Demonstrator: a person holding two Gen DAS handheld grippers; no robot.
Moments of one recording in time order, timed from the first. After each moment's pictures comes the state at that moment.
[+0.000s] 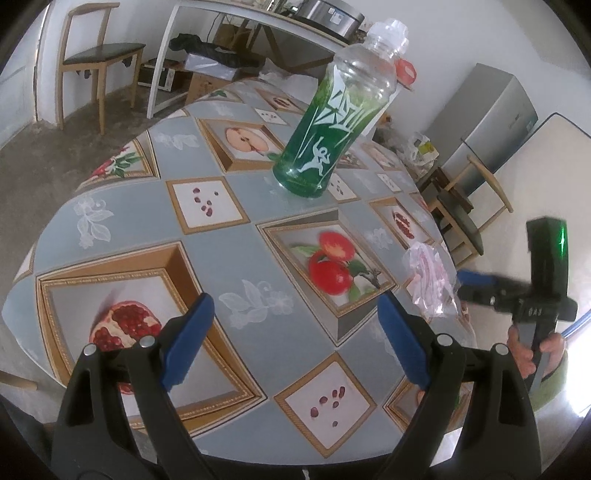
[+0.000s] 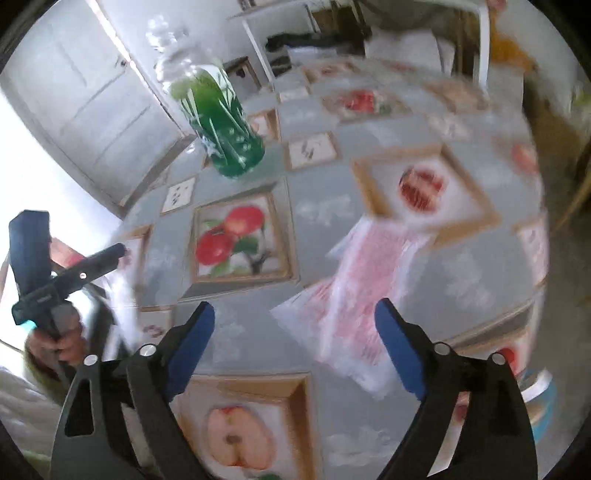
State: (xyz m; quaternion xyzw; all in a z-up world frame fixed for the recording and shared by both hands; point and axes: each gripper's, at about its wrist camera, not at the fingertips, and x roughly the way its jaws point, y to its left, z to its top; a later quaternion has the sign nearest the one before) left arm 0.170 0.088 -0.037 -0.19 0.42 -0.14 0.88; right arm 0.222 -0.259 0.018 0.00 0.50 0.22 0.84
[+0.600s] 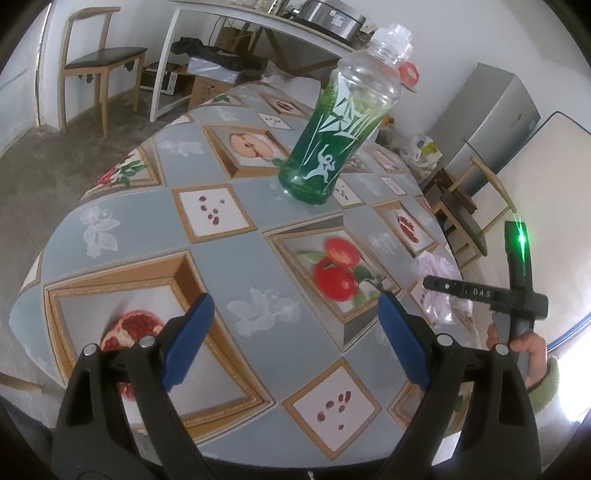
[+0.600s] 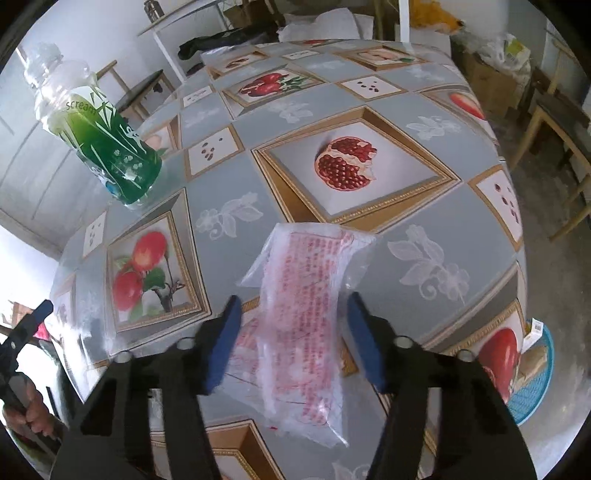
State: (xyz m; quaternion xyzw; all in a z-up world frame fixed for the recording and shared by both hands) left arm 0.174 0.091 -0.030 -0.18 0.41 -0.13 0.88; right arm 0.252 -0.272 -0.034 0.06 0.54 0.10 0.83
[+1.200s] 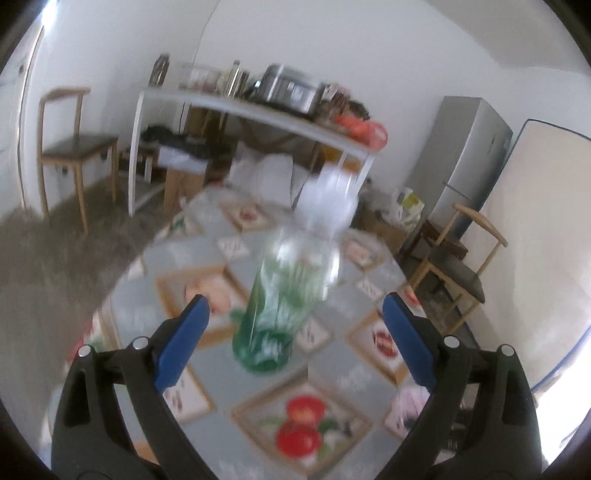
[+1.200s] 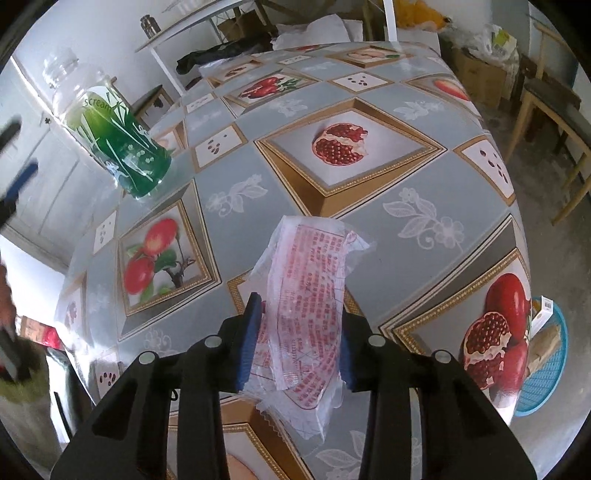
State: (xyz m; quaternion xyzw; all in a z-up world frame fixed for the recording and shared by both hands) left arm 0.269 0.061 0.073 -0.14 0.26 -0.14 0.94; right arm 0.224 -0.280 -0.038 0.09 0.52 0.10 0.84
